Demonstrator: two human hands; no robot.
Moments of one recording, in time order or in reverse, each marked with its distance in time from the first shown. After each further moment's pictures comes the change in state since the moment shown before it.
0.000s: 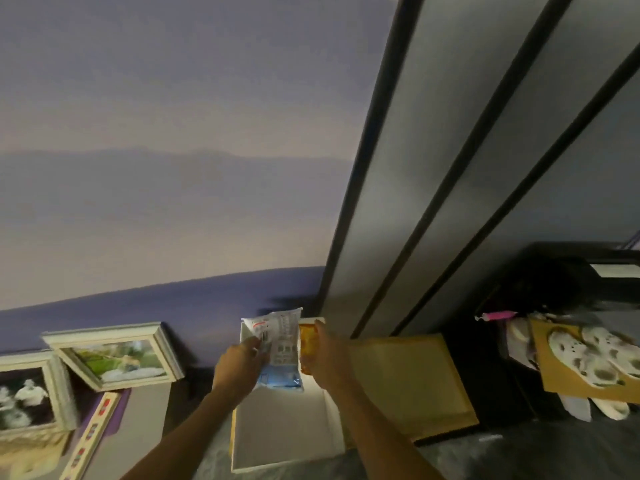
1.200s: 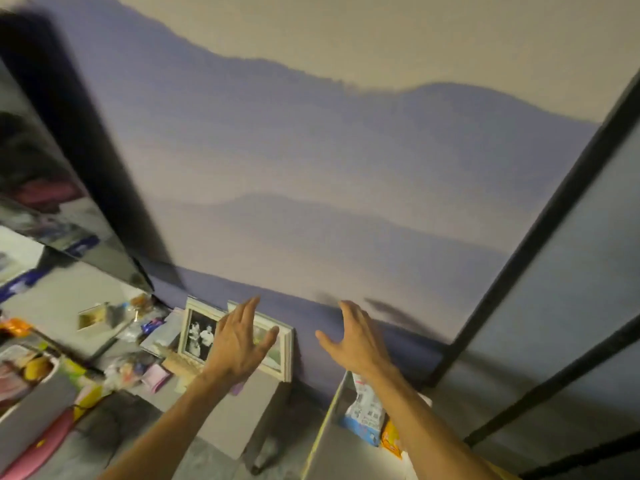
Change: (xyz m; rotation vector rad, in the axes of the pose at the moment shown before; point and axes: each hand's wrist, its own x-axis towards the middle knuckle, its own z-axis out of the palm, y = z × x) left_hand -0.123 -0.040 -0.194 0.094 0.592 -0.216; right_hand -0.004 -0.202 -0.046 -0.252 -0.090 -0.751
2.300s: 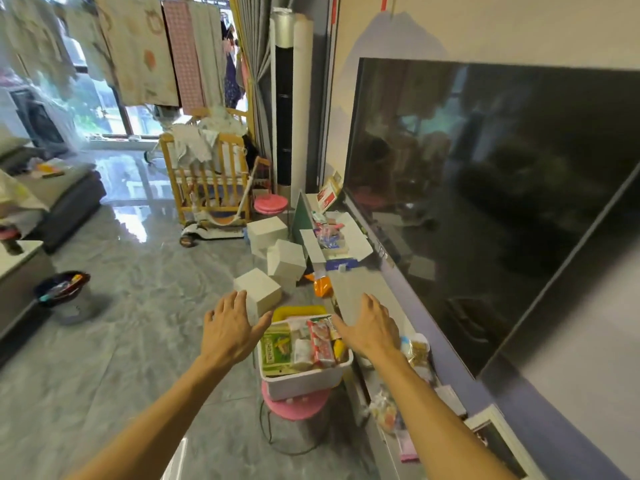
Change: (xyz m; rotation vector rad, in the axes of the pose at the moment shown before) left_hand -0.267 -0.588 -0.385 0.294 0.450 -0.977; right_hand 0.015 -0.748 0.283 -0.085 -0.289 -0.696
